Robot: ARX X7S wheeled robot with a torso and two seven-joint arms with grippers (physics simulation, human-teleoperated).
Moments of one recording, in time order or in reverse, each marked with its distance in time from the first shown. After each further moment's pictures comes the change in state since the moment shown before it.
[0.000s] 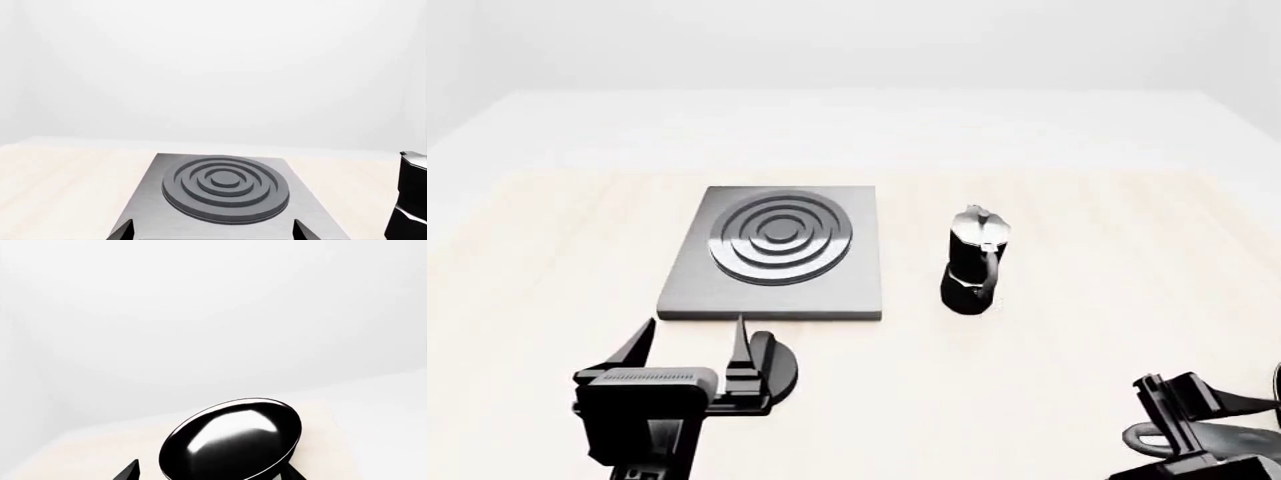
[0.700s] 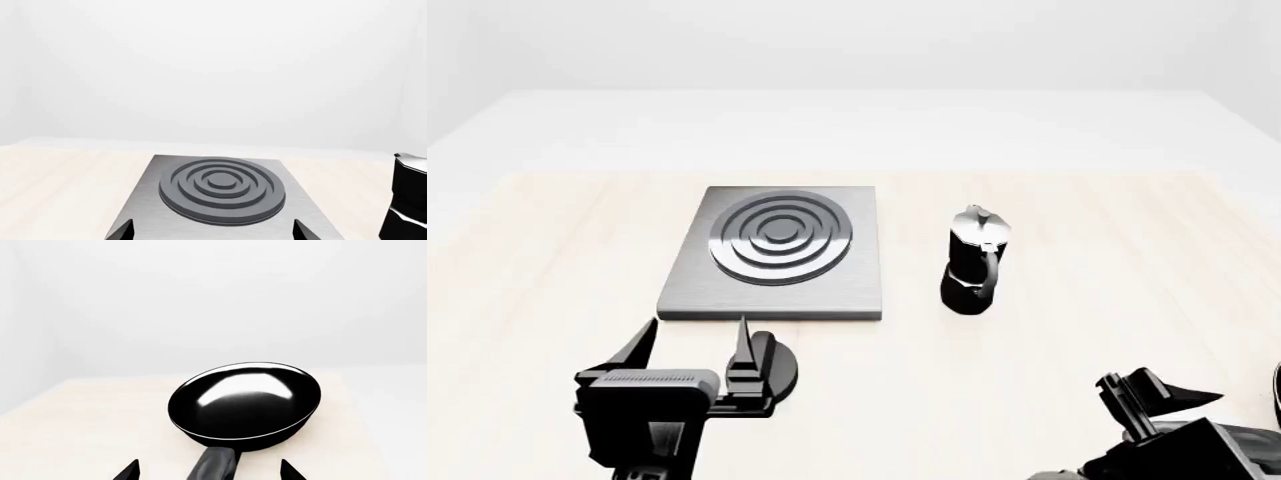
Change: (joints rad) left arm 0.003 -0.012 0.018 0.013 -0.010 0.005 -0.016; right arm 0.051 0.008 -0.011 0.114 0.124 0.072 -0.035
